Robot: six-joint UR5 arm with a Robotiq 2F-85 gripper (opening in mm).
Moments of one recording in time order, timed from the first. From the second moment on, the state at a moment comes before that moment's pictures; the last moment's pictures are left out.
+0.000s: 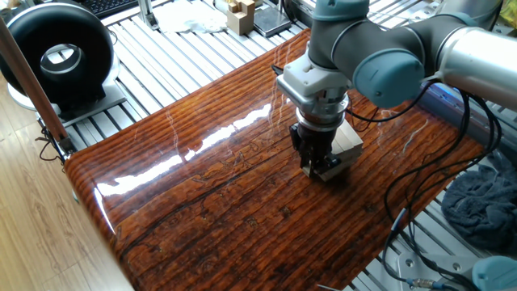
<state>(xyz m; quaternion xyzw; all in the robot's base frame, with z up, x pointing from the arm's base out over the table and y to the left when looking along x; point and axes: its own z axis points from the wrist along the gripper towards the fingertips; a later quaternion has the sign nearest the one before) 0.394 0.006 0.018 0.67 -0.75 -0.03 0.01</state>
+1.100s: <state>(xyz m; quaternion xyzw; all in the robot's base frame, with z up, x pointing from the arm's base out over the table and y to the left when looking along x) 0.397 0.008 0.016 0.66 -0.75 -0.03 0.01</state>
